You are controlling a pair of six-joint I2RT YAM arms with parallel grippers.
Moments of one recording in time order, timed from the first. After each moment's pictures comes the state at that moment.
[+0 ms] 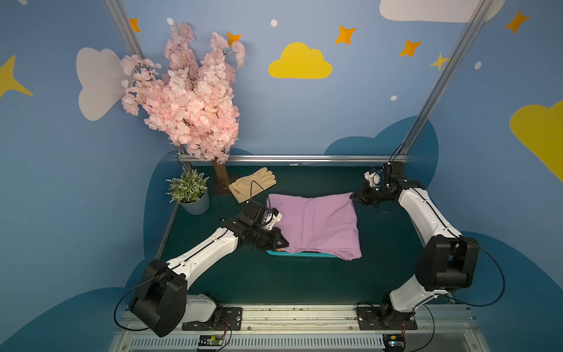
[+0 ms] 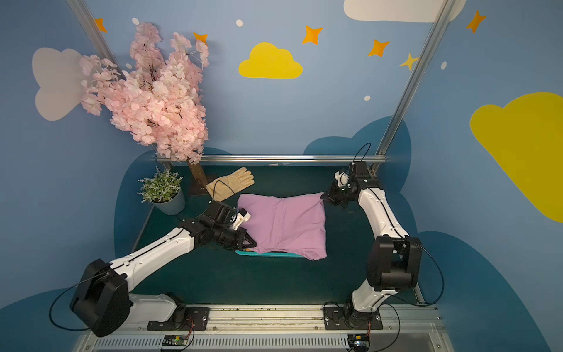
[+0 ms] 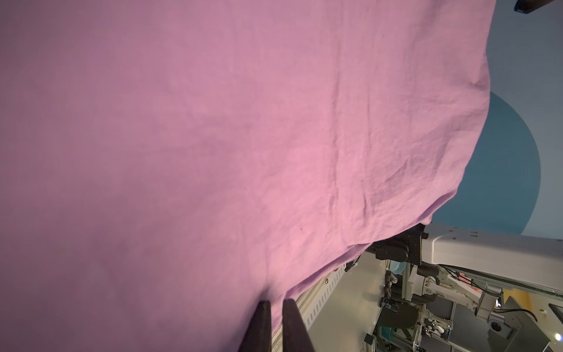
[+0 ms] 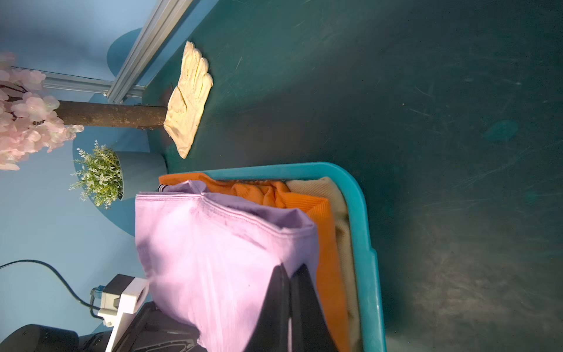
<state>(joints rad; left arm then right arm) -0.52 1.34 0.87 -0.50 0.69 -0.55 0.04 1.63 1.42 -0.83 -0.58 0.43</state>
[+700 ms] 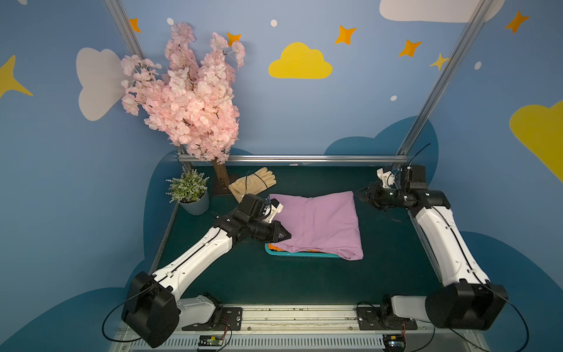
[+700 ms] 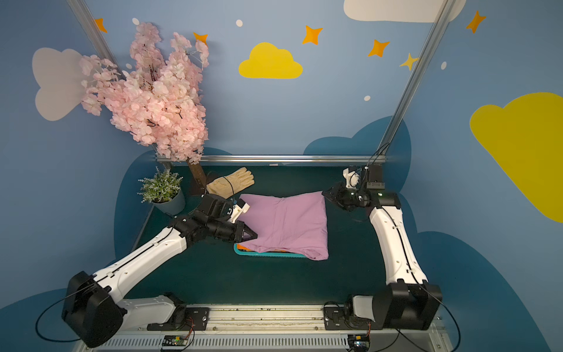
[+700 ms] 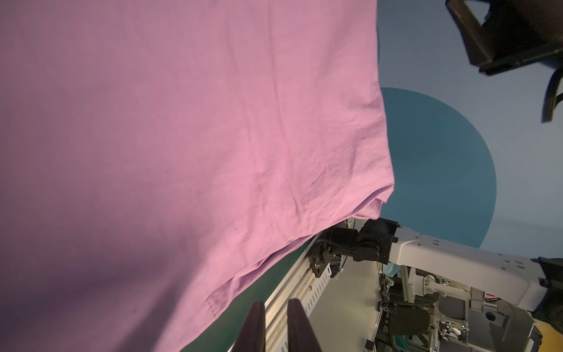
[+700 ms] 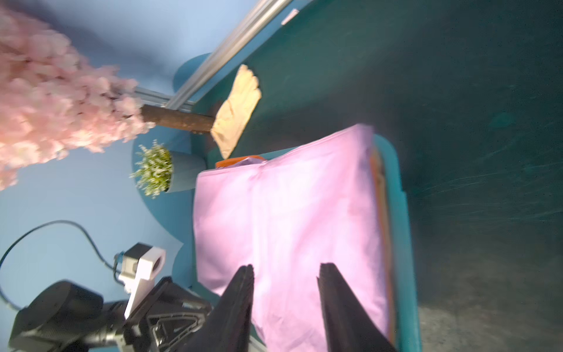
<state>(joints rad) -0.52 1.27 0.99 -0.54 0.68 -0.53 0.05 1.28 1.28 -0.83 -0.65 0.52</state>
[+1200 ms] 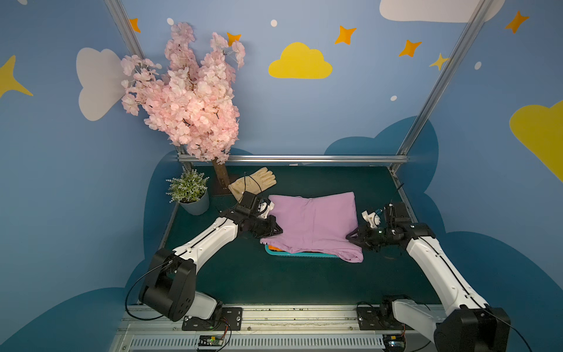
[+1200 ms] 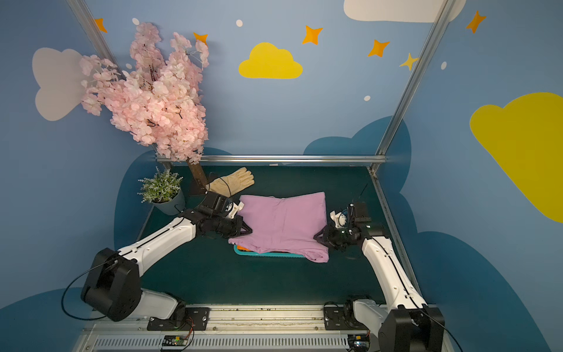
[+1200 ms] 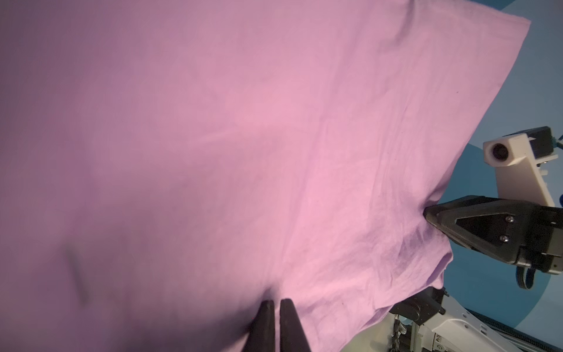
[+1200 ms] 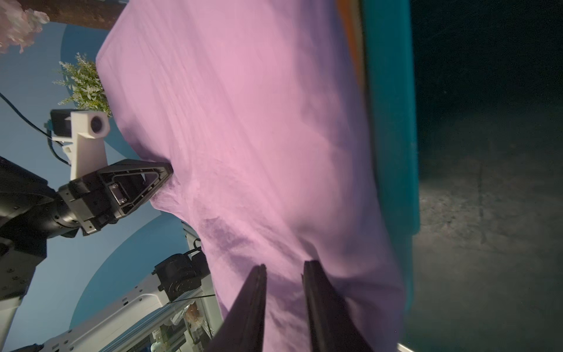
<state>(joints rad) -0.41 1.42 0.93 -0.49 0.62 -0.55 0.09 1.08 0.85 -0.90 -0.67 0.49</state>
